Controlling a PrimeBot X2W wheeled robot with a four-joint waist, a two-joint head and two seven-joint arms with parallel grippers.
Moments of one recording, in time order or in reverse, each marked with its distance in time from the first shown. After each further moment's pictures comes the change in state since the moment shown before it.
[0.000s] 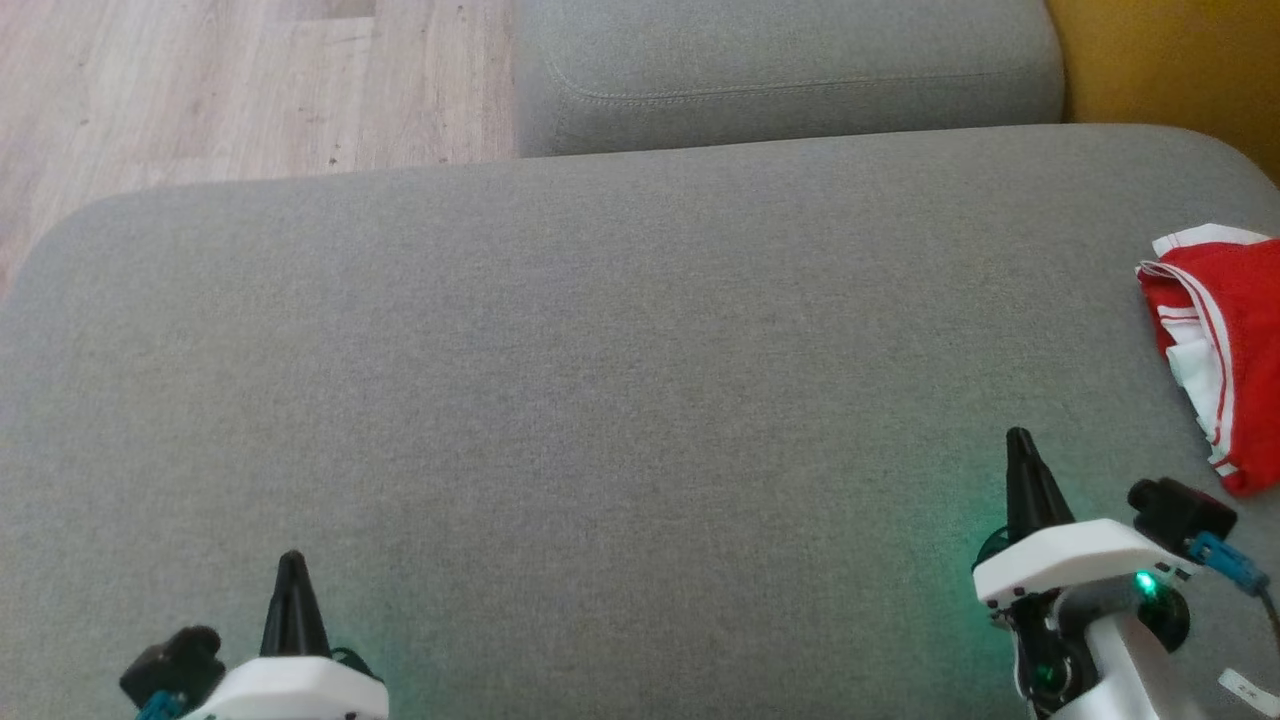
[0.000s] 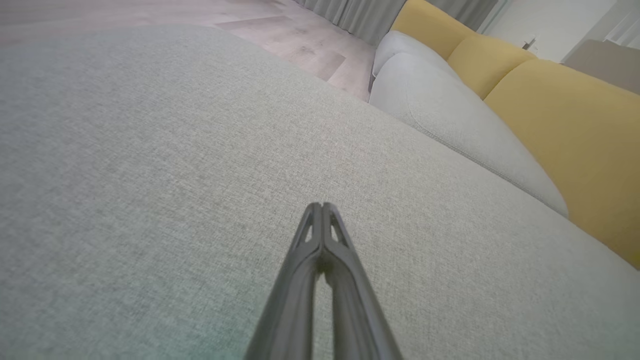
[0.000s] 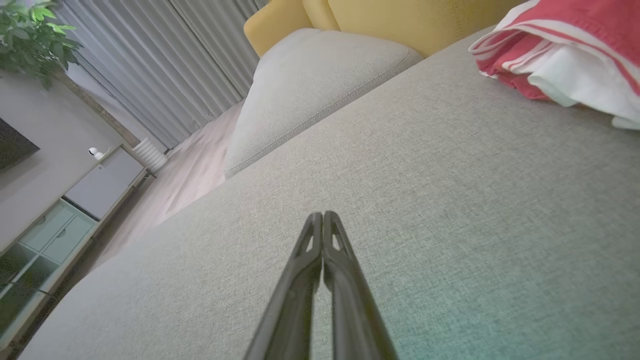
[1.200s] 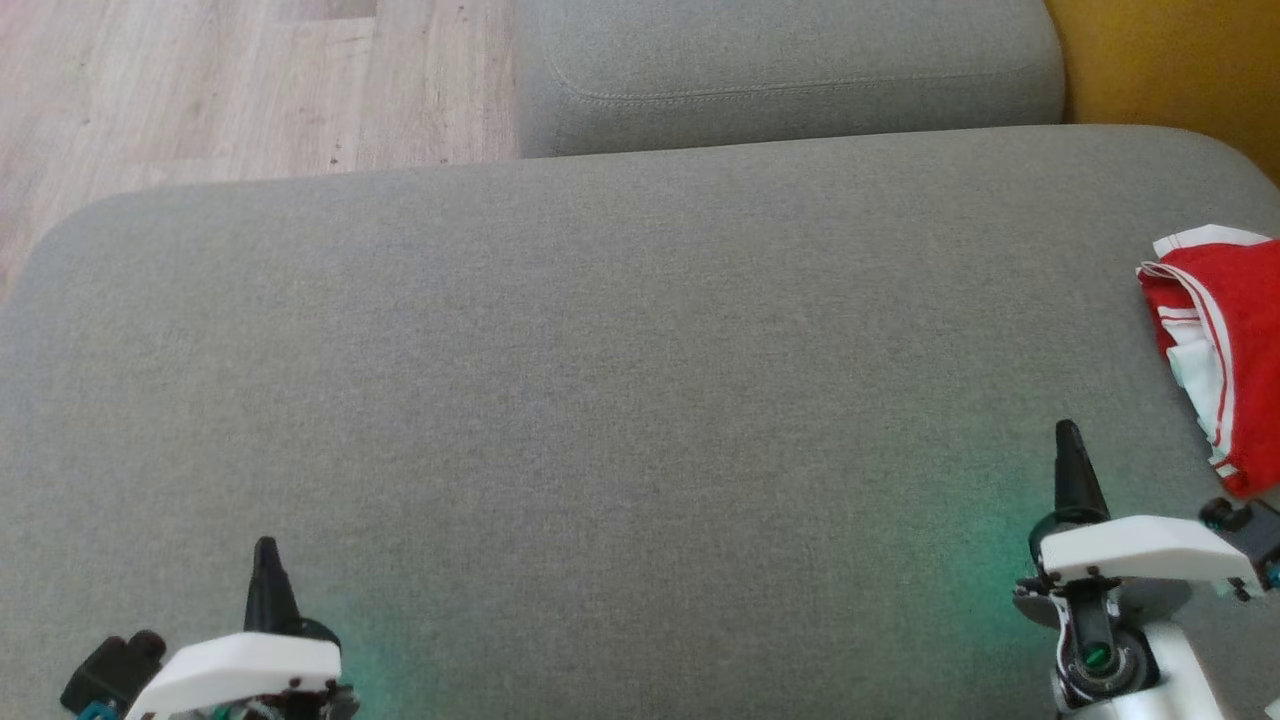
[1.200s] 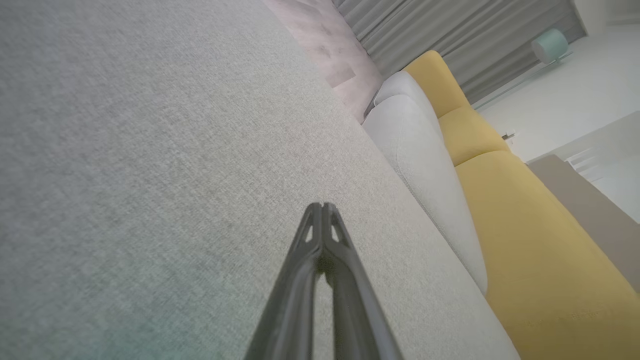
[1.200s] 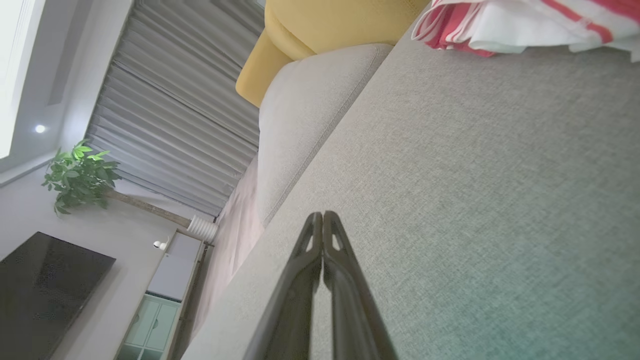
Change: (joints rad) left arm -0.010 0.000 0.035 -0.077 -0.423 -0.034 0.114; right arm 0.041 0.001 -0.062 -0.131 0.428 0.000 0.104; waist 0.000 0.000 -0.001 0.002
